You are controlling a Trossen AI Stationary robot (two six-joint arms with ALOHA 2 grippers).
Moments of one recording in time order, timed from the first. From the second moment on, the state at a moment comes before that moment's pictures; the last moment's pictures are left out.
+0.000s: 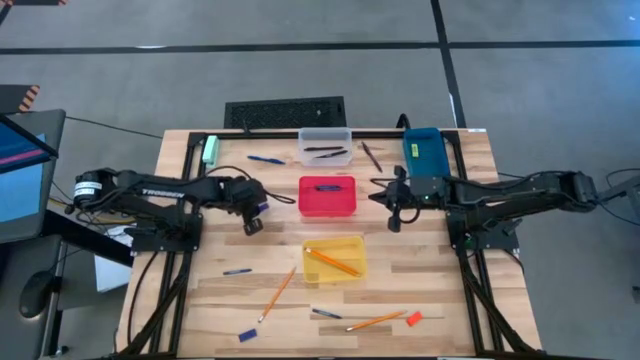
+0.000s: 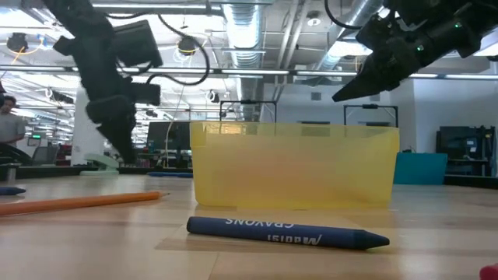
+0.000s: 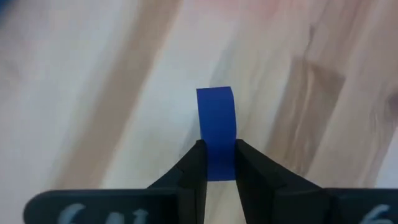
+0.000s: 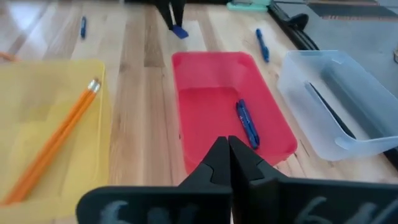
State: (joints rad) left arm 0.20 1.23 0.58 -0.50 -0.12 -0.18; right arm -0.11 0.97 0.45 0.08 0.13 -0.05
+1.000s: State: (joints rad) left arm 0.14 1.28 0.81 0.05 -0.42 0.06; right arm -0.24 1.78 0.73 1.10 0.09 0.56
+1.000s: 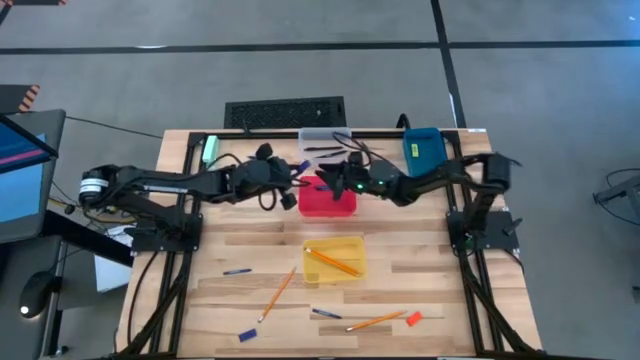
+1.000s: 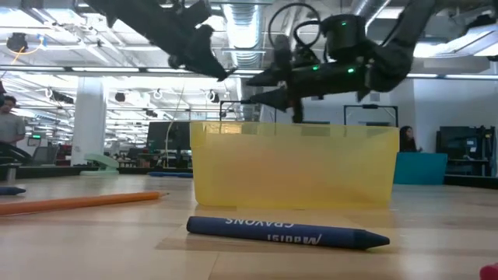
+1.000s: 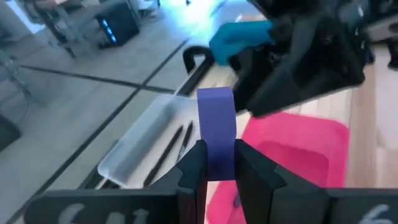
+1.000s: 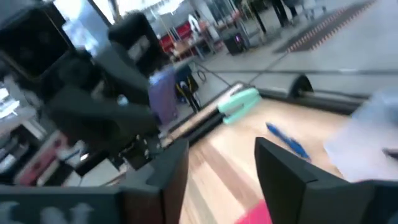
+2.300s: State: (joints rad) left arm 0.15 1.40 0.80 0.24 -0.43 0.06; right arm -0.22 1.89 0.86 1.25 0.16 0.40
